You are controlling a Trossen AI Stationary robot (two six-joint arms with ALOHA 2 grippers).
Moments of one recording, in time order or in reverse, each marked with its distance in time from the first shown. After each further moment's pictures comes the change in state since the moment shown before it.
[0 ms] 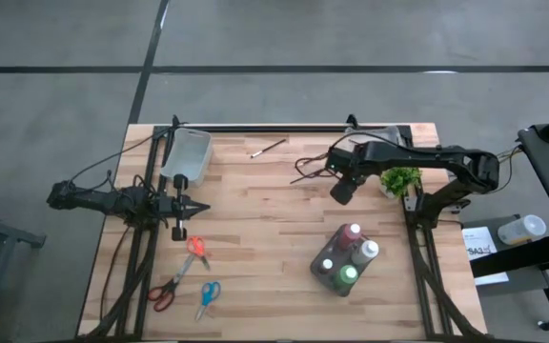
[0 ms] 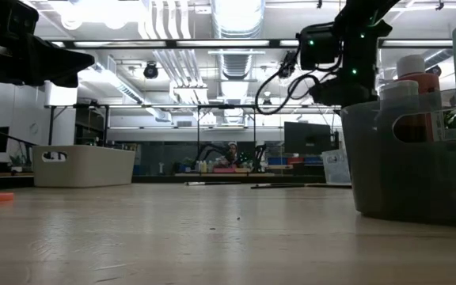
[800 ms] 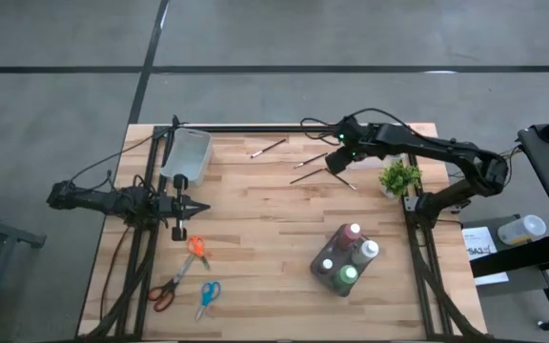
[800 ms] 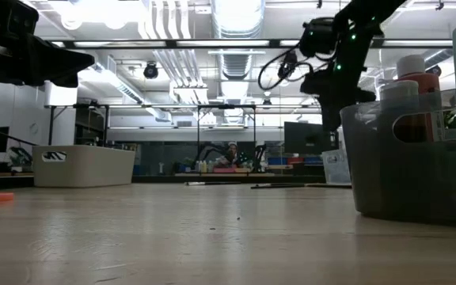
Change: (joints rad) left arm 0.000 0.000 0.000 0.000 0.000 0.000; right arm -0.184 -0.066 0.043 0.190 0.074 0.061
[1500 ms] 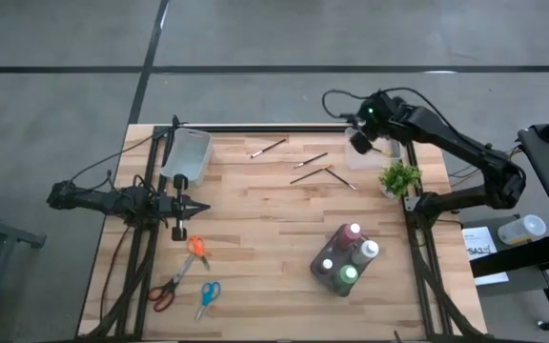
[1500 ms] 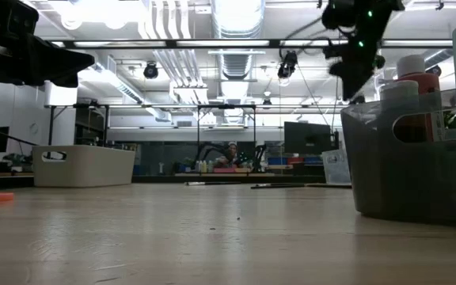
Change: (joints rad) left arm 0.000 0.000 0.000 0.000 0.000 0.000; right arm -0.180 -0.167 0.120 -0.121 0.192 -0.452
